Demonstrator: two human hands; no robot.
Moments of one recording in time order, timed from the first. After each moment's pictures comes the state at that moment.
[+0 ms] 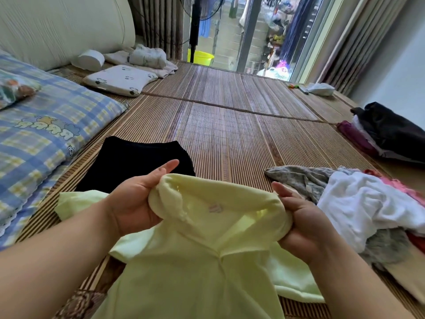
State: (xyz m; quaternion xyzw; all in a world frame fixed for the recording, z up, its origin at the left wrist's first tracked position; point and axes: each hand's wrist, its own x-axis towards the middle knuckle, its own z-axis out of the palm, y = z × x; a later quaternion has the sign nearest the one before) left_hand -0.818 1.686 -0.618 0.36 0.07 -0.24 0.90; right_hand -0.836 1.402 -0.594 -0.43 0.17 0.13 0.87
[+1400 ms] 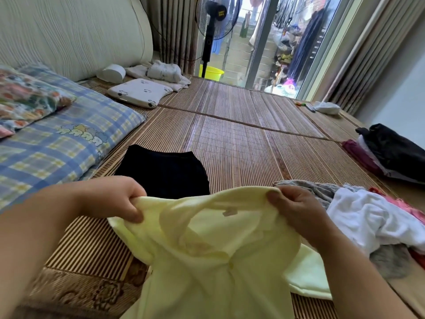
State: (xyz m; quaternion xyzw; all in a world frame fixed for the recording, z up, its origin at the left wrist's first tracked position) left_hand -0.836 1.786 -0.588 0.93 -0.12 -0.20 0.29; right_hand -0.821 1.404 -0.583 -0.86 -0.10 -0.01 0.49
